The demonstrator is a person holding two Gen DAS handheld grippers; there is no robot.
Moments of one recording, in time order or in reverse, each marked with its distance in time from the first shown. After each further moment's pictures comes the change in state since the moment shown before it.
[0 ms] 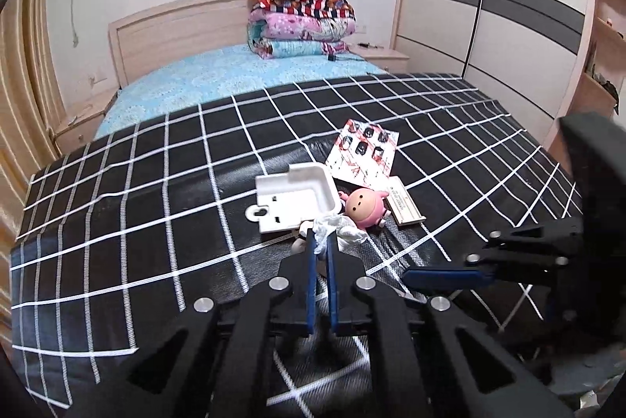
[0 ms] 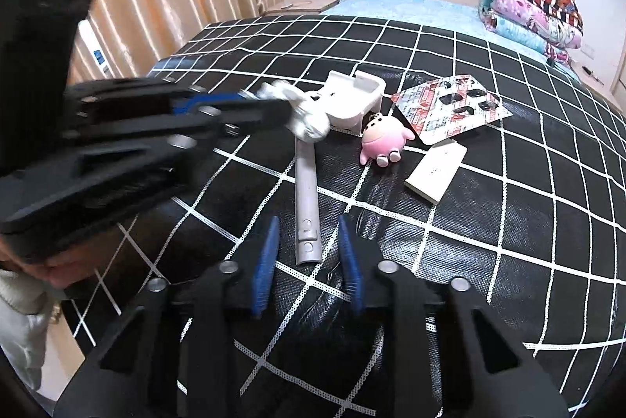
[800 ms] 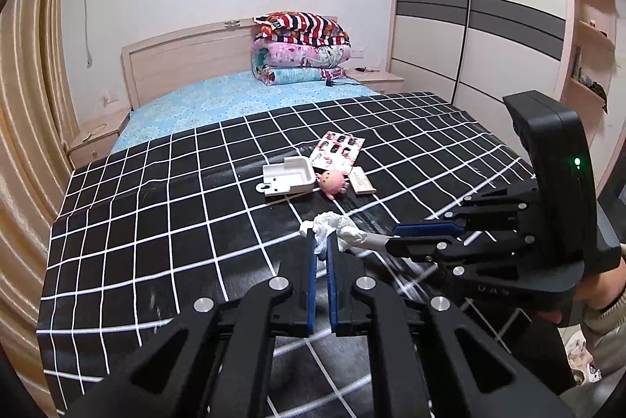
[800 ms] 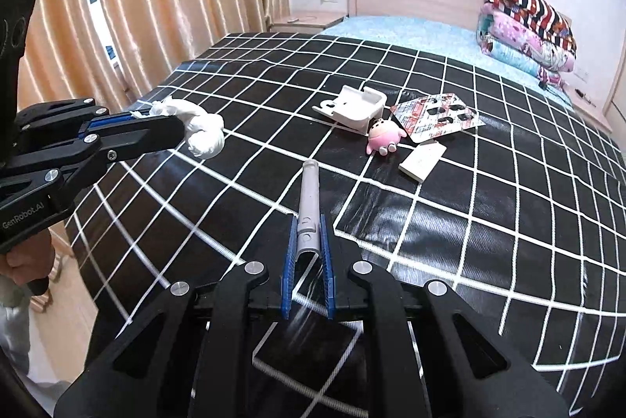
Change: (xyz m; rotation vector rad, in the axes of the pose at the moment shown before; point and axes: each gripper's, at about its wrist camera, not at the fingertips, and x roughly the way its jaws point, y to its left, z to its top) left arm -0.101 -0.033 -0.048 0.022 -0.096 0.013; right arm -0.051 0.020 -0.025 -0.056 -0.064 -0.026
